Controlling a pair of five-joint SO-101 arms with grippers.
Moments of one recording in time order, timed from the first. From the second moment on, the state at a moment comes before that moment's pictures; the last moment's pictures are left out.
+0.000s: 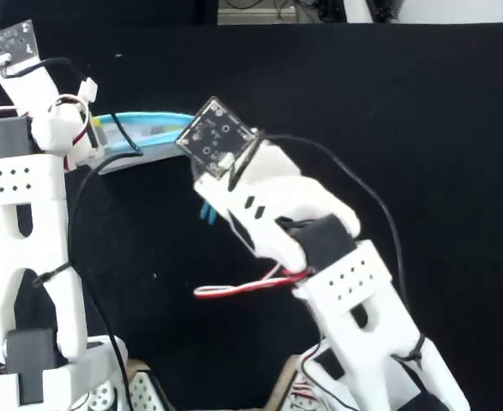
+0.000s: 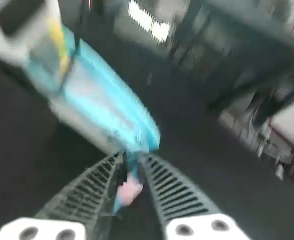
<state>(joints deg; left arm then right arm) -12.9 -15.5 -5.0 85.5 12.3 -30.8 -39.8 32.7 46.9 22.5</state>
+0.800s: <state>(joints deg) -12.9 -15.5 -5.0 85.5 12.3 -27.3 -28.9 44.7 23.3 22.3</state>
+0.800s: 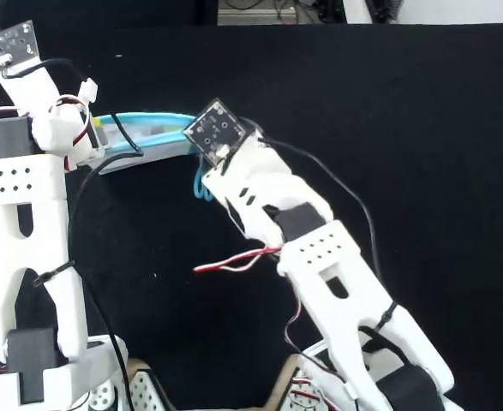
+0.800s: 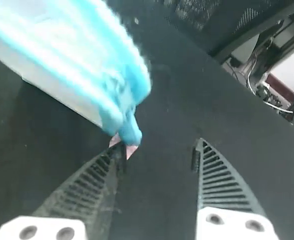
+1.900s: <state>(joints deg) -13.3 -15.4 -5.0 85.5 12.3 -29.5 -28.0 43.6 20.9 32.7</state>
